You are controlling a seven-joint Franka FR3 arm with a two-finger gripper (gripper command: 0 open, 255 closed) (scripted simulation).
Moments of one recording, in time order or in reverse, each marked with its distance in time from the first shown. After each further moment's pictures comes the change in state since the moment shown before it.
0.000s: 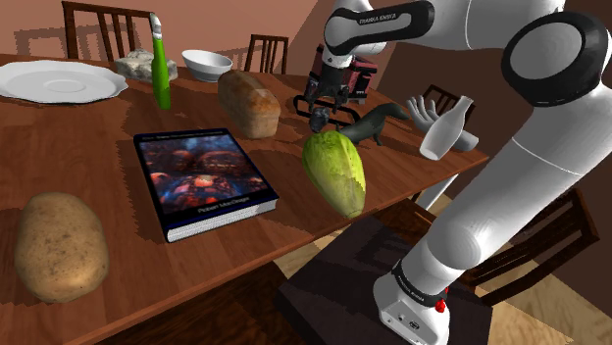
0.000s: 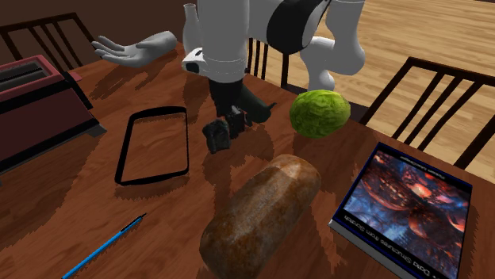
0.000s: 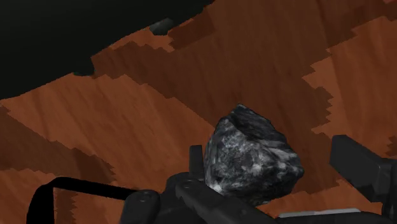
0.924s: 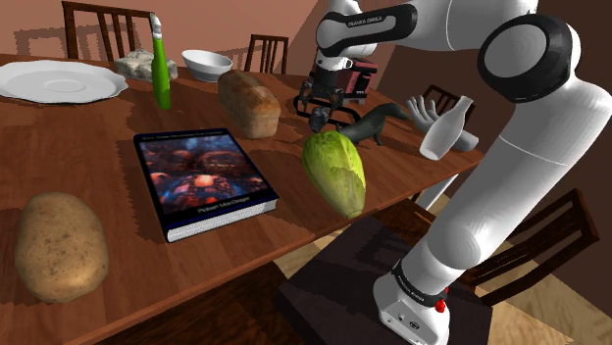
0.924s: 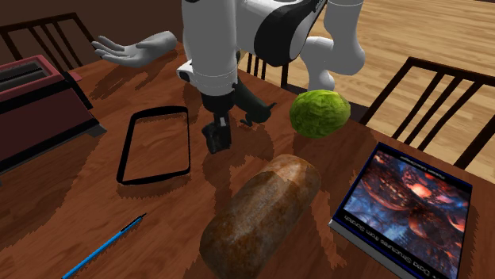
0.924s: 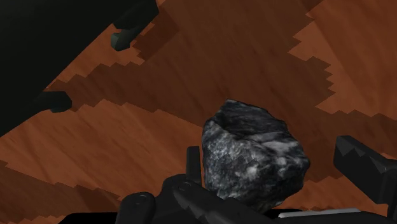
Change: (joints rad) arm -0.003 0.096 -0.005 0.080 0.023 -0.023 0.244
